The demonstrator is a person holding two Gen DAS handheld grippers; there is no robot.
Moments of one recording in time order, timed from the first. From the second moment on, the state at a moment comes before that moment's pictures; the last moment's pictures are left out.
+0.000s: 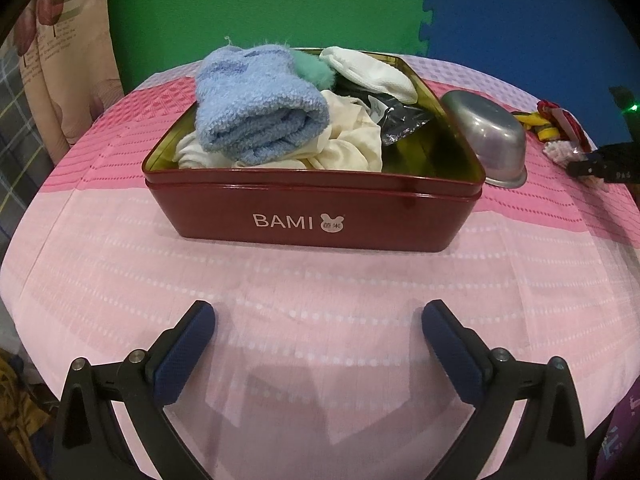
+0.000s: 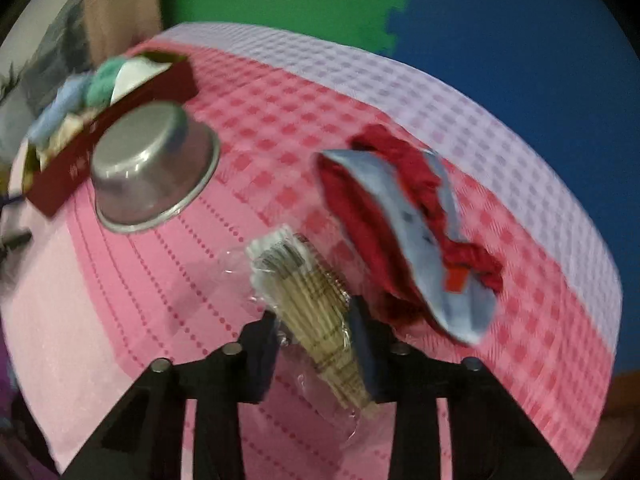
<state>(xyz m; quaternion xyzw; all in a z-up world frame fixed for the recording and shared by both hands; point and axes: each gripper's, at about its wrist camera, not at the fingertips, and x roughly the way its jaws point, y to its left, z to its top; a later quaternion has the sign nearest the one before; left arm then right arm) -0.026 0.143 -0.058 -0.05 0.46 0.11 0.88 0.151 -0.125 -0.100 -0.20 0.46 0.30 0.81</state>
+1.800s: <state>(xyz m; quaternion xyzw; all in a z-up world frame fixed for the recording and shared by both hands) -0.034 0.145 -0.066 -0.07 0.45 0.14 0.88 0.102 0.084 -0.083 0.28 0.52 0.34 0.73</state>
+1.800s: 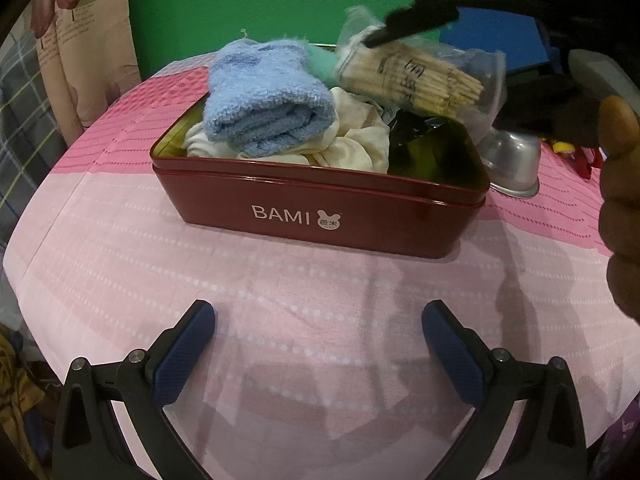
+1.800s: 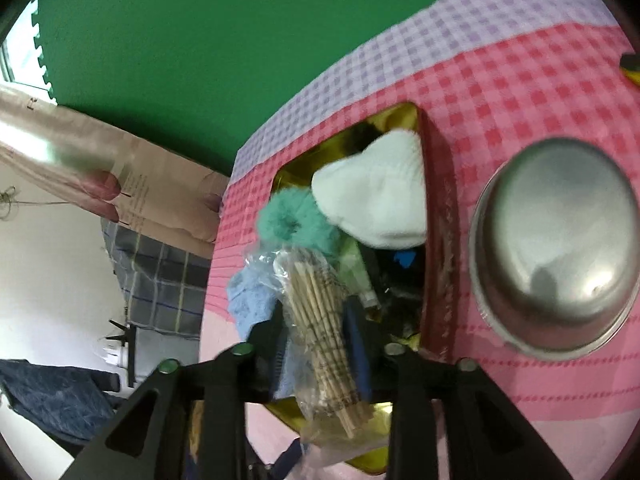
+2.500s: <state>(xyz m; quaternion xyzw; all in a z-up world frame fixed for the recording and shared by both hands) -0.044 0.148 -0.073 -0.07 0.43 0.14 0.89 0.026 -0.062 -0.061 0.08 0.37 0.25 0.89</state>
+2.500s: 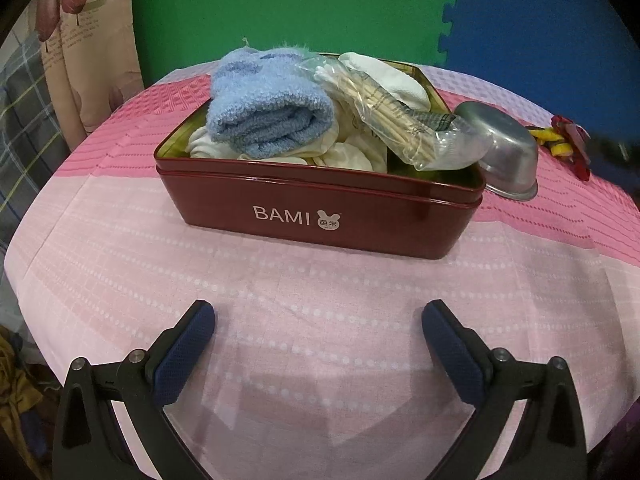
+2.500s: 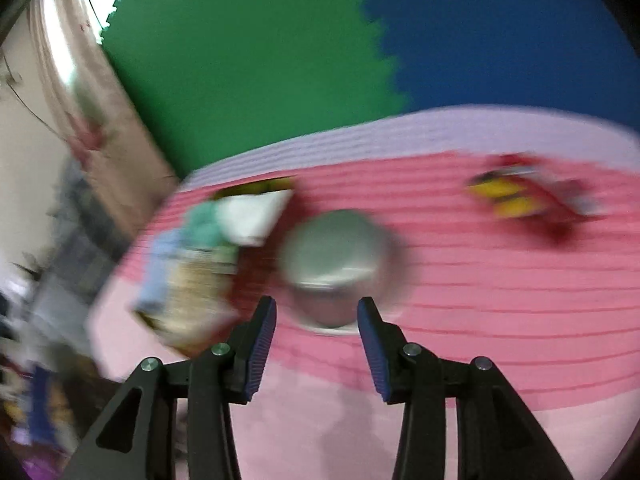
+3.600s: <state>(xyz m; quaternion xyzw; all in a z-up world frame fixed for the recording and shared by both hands) 0.217 -0.052 0.025 -0.05 0.45 -0.15 0.88 0.037 -0.307 -0.113 0.14 0.36 0.06 0.92</state>
